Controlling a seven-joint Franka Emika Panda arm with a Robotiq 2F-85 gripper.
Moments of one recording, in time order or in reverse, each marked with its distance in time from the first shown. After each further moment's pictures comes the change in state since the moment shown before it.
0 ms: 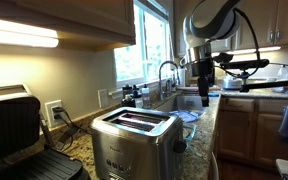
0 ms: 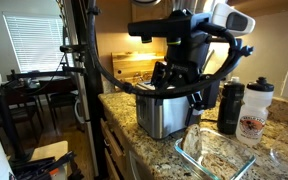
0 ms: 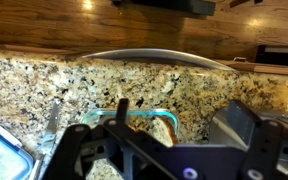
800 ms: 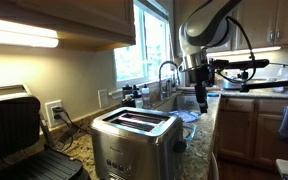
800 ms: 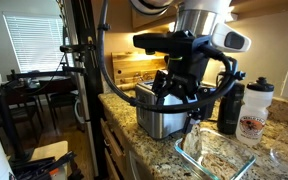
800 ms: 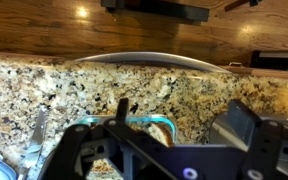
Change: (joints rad) arm 0.001 0.072 0.012 0.012 0.029 0.008 0.000
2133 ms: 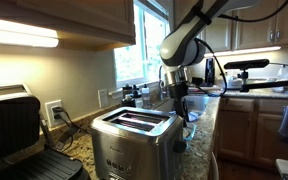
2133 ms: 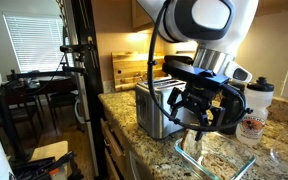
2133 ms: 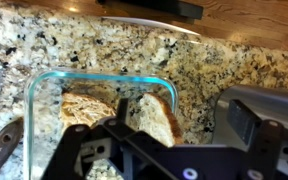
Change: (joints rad) arm -0.002 0.296 0.072 0.188 0.102 0.042 -0.051
